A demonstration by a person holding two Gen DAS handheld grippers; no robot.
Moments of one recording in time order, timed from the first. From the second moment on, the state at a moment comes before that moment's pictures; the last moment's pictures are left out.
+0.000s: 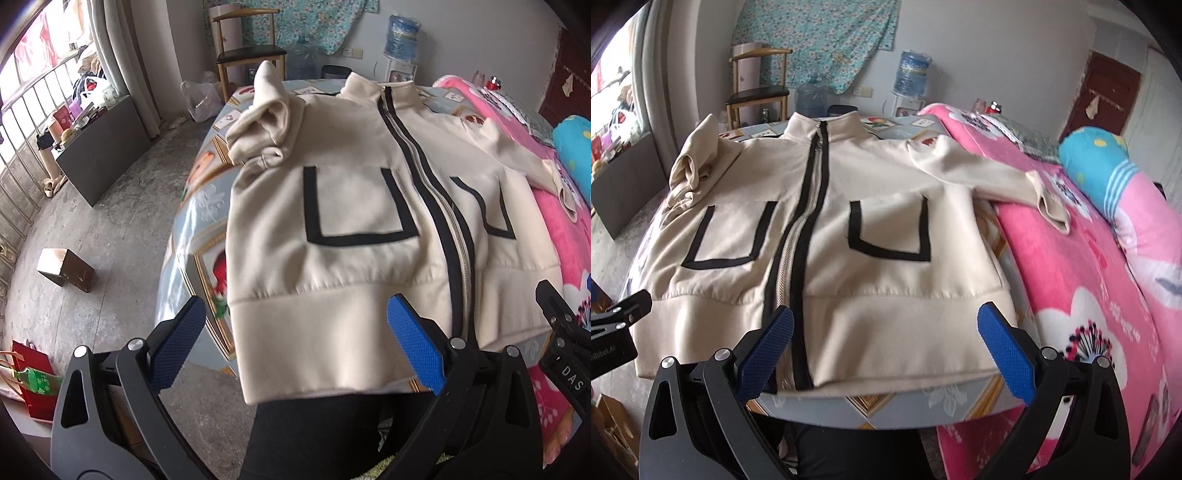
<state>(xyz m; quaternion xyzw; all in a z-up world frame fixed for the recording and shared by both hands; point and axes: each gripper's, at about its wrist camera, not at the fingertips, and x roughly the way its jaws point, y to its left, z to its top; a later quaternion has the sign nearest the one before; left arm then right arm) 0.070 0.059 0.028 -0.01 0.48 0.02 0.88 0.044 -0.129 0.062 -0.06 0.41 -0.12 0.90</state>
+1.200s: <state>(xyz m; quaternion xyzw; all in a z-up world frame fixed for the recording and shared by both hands) 0.281 0.104 0.014 -0.01 0.42 -0.03 0.91 0.236 -0.082 0.041 0.04 0.44 0.12 0.89</state>
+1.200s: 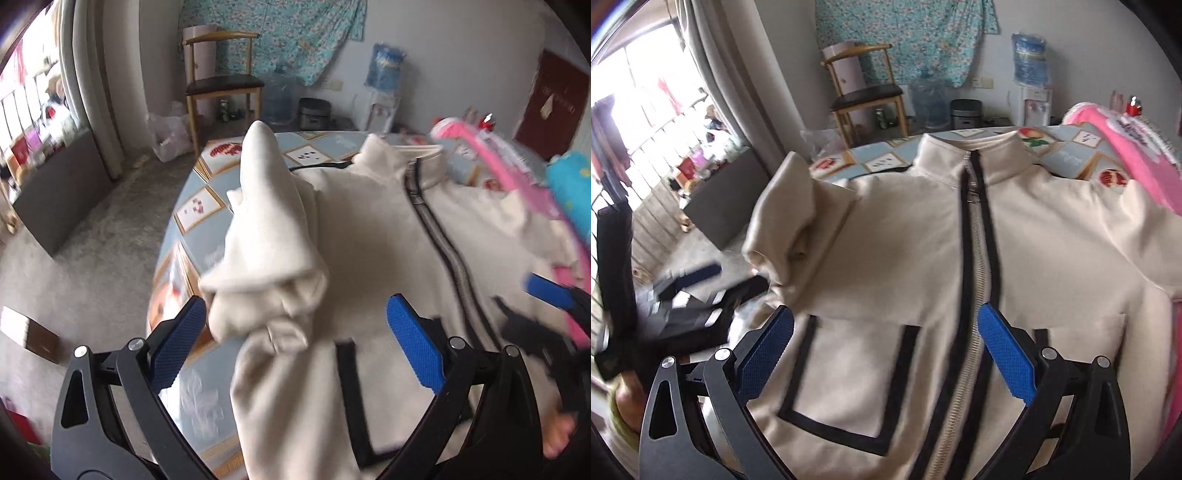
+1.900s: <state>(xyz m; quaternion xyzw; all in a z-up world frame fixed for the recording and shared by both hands) 0.322 0.180 0.008 -0.47 0.42 -0.25 0.73 0.216 -0.182 0.031 0.11 0.45 0.06 0.89</state>
